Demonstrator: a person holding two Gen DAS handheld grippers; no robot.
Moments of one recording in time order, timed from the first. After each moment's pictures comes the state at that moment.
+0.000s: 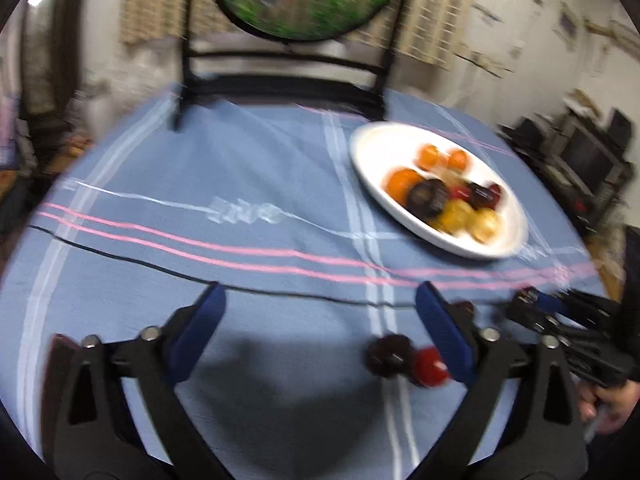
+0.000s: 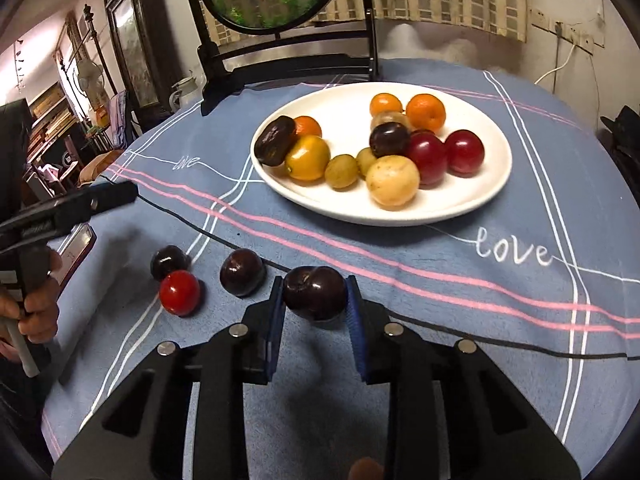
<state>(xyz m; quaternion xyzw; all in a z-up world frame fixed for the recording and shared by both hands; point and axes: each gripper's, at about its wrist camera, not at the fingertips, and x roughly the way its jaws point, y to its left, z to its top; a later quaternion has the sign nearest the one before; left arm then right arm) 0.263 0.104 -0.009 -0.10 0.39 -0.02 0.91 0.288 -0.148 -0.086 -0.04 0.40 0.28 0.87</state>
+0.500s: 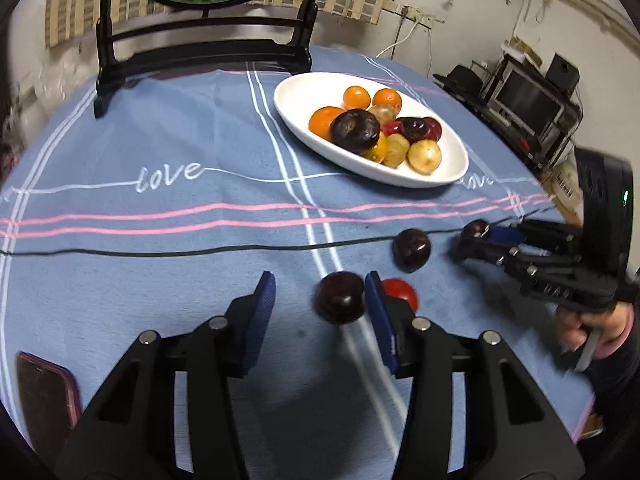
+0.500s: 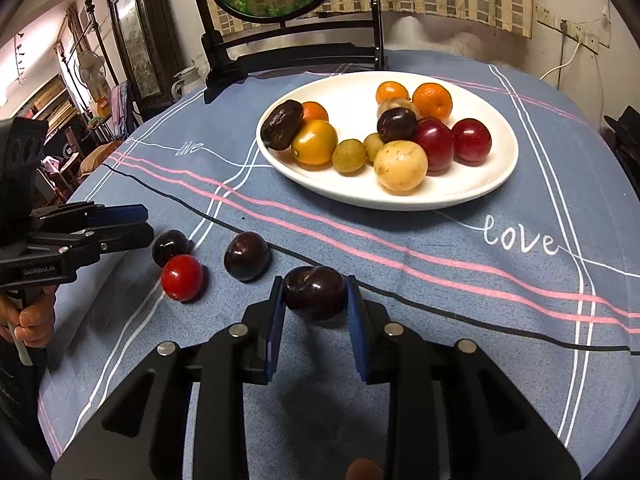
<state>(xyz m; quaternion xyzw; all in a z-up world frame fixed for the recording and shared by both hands) 0.254 0.087 -0.026 -0.05 0.43 -0.13 0.89 0.284 -0.143 -0.090 -0.05 0.41 0.29 0.86</state>
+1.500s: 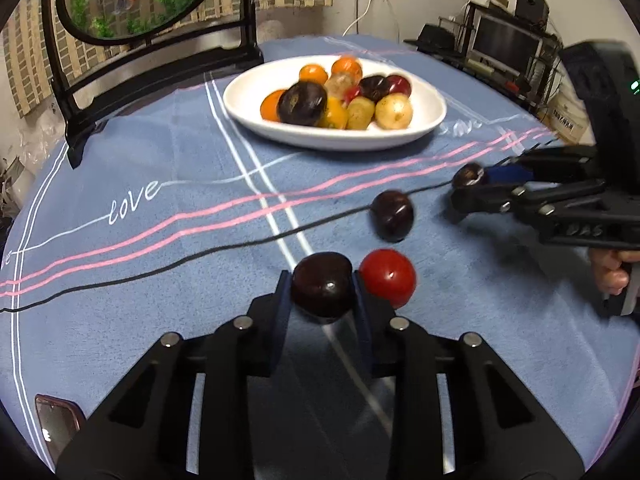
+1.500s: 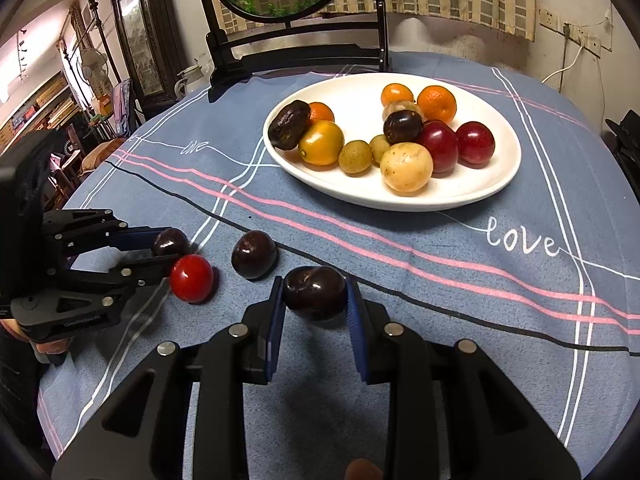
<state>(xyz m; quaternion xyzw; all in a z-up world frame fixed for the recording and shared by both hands) 0.250 0.048 -0.040 0.06 0.41 -0.16 0.89 0.280 -0.140 -0.087 -0.05 0.41 0.29 0.86</state>
